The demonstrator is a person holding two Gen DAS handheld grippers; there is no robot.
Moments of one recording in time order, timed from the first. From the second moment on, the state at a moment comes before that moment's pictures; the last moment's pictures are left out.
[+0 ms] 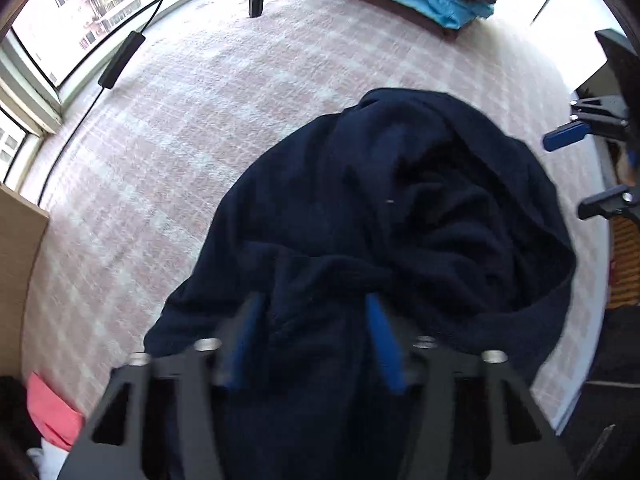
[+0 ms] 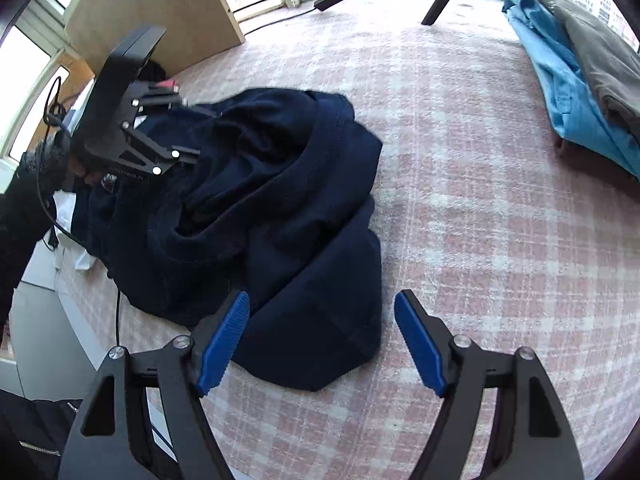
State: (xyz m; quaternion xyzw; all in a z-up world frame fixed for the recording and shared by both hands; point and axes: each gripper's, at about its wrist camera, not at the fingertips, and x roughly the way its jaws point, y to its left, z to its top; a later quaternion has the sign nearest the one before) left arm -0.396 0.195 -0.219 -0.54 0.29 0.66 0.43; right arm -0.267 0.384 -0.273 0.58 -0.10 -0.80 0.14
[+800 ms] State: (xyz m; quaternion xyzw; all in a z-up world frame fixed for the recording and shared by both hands) left arm -0.336 0.017 -0.039 -0.45 0.17 0.81 0.34; right arm -0.280 0.327 -0.257 0.59 0.00 -0.79 0.16
